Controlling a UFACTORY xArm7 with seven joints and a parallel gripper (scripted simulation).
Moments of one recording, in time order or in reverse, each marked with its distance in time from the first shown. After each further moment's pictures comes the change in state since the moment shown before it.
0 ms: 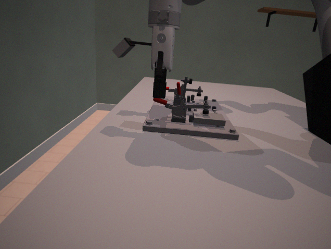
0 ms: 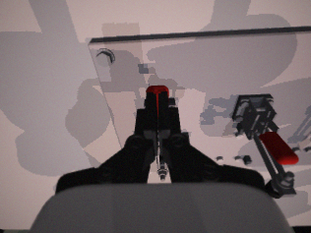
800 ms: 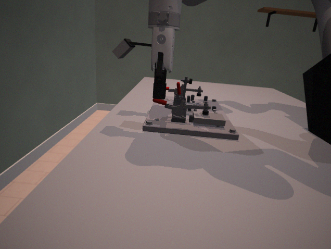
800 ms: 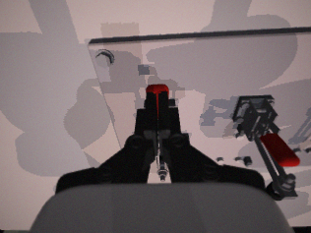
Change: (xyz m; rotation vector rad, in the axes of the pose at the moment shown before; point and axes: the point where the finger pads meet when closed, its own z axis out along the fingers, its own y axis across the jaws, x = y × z) arm 0.000 0.000 0.002 0.000 0.000 0.000
